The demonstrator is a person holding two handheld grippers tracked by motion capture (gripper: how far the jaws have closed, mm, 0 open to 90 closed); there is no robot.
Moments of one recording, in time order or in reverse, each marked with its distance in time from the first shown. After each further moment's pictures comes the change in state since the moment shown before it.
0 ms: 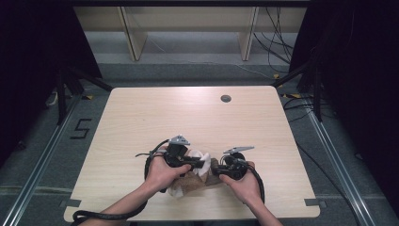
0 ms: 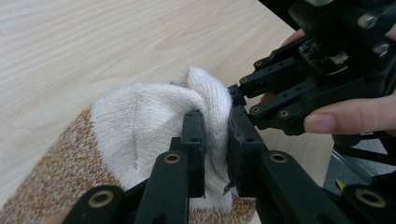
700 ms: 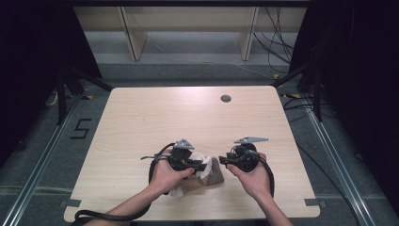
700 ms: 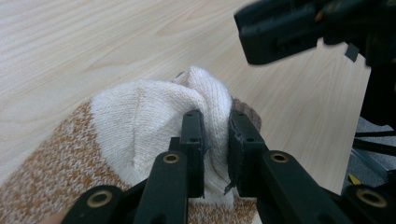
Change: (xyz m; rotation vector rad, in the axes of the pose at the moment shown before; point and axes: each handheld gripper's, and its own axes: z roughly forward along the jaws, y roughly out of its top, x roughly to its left) left arm -0.002 -0.009 0.016 0.035 0.027 0.025; right arm -0.004 0.025 -0.043 -0.132 -0.013 0.002
